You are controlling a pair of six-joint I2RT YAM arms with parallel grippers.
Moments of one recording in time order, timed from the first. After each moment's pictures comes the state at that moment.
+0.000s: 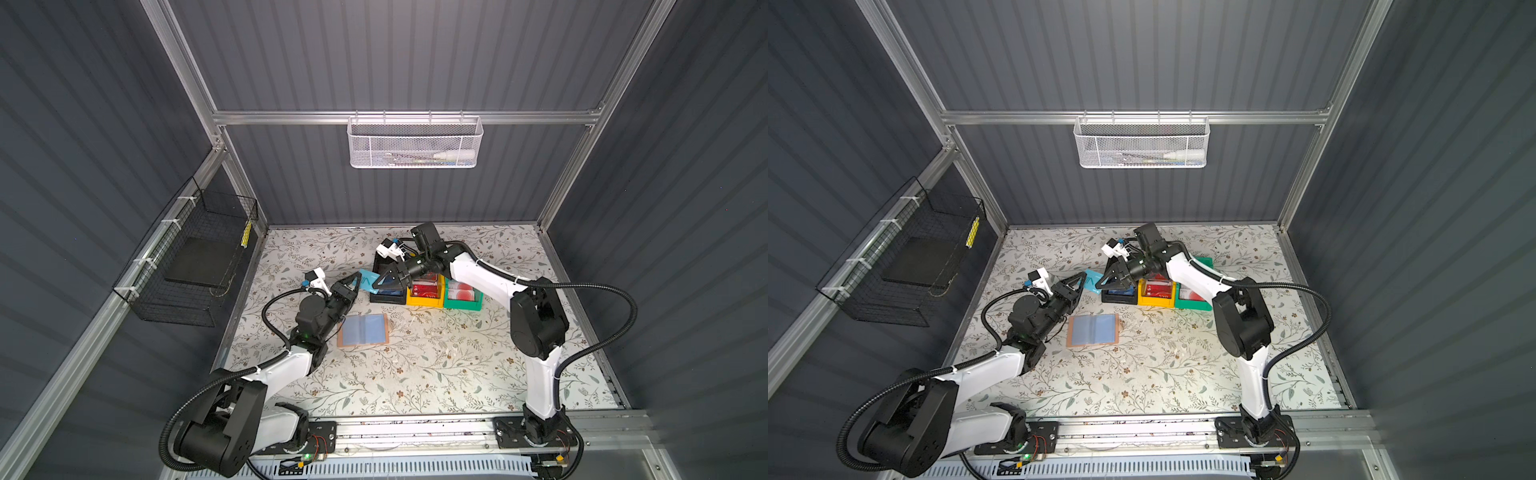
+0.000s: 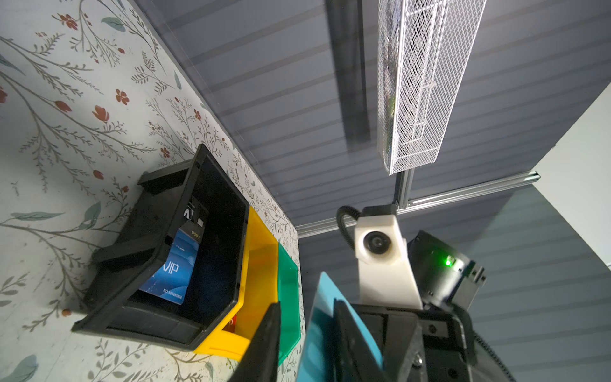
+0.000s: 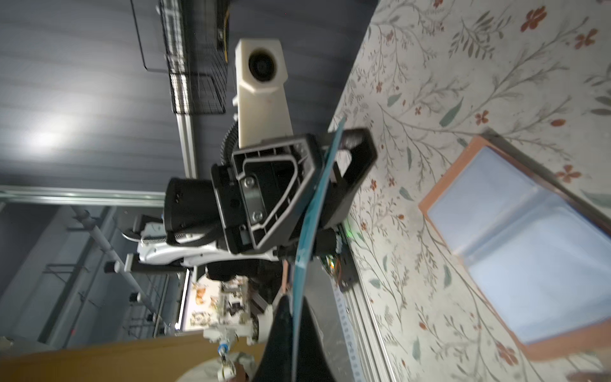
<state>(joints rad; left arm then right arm) -0.38 1.24 0.39 0.84 0.18 -1.25 0.60 2.05 1.76 -0.59 -1.22 0.47</state>
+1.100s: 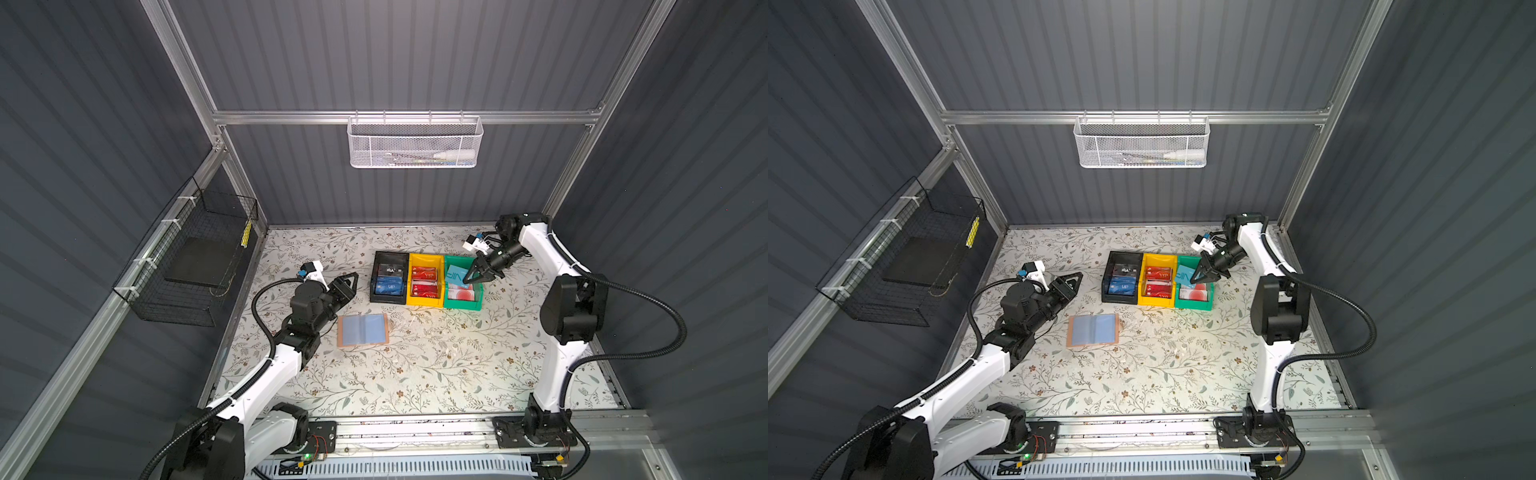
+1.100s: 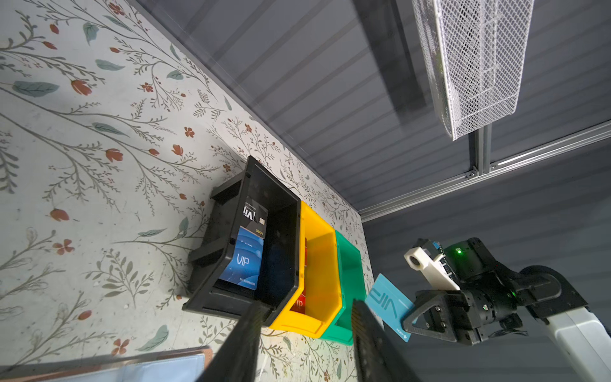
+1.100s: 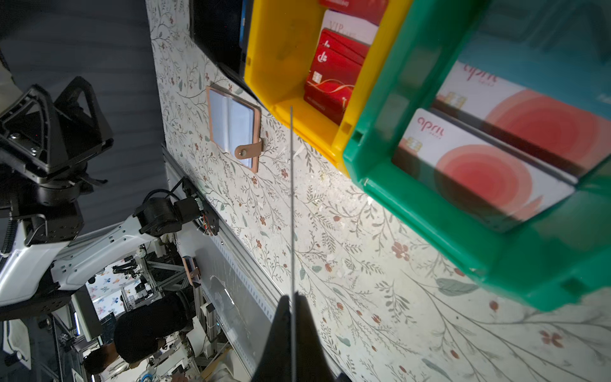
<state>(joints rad) -0.33 1.09 0.54 0.31 0.18 -0.94 0.08 2.09 1.90 -1.52 -0.75 -0.24</state>
